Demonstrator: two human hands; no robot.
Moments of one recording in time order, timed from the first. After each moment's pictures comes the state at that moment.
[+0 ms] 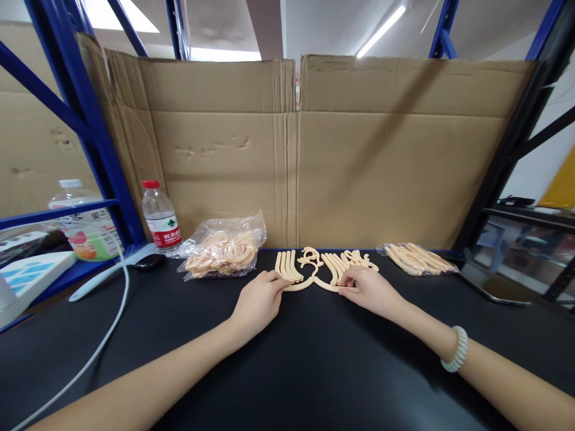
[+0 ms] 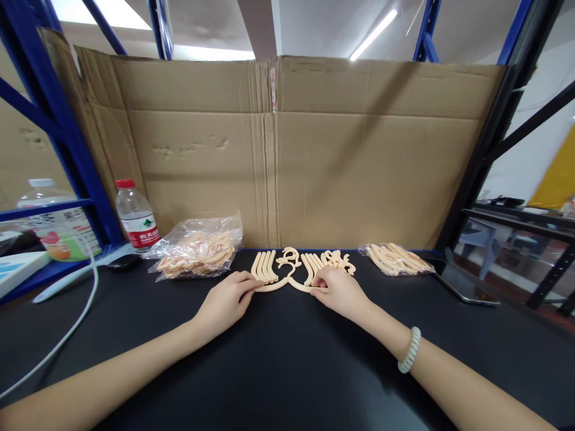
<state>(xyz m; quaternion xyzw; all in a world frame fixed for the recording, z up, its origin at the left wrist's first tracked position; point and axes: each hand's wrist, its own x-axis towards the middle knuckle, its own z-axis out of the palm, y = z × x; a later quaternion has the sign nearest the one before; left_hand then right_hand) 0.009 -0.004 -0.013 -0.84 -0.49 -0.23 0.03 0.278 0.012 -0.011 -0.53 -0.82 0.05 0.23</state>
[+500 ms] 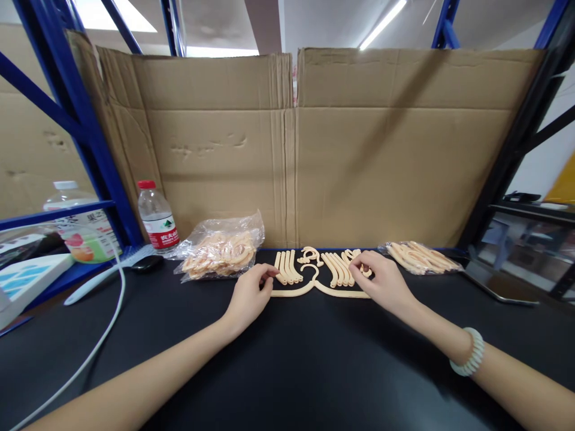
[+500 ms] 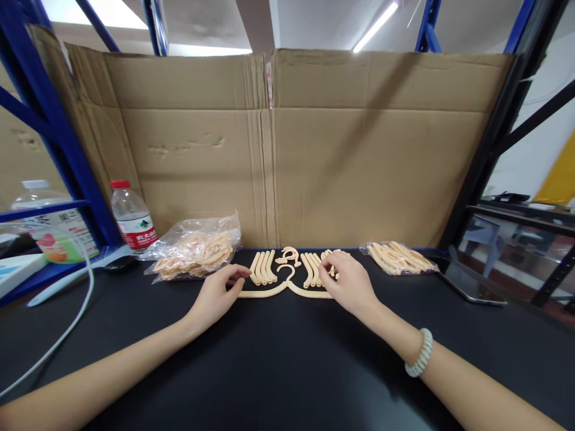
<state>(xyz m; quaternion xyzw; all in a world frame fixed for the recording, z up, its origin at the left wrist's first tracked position) 0.000 0.014 -0.015 -0.76 -0.50 -0.40 -0.07 0.284 0.006 0.002 -0.48 -0.78 -0.03 0.41</state>
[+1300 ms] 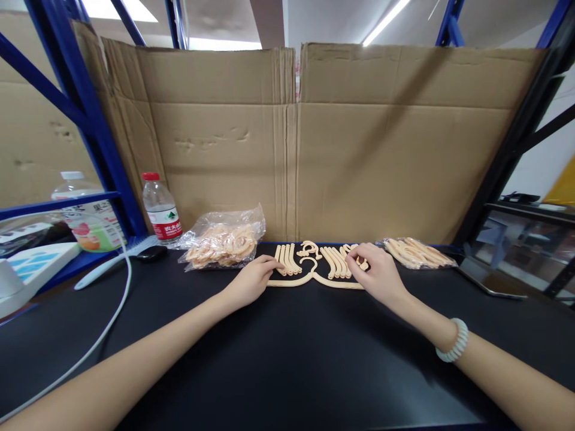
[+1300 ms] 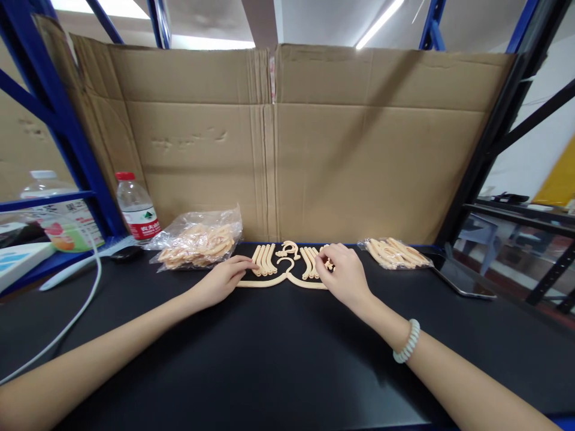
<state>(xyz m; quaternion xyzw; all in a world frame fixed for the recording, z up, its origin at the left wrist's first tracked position) -0.013 0.026 -0.008 -0.86 -0.43 -0.28 -0.07 0.279 0.000 0.004 -0.45 -0.78 -0.08 0.43</state>
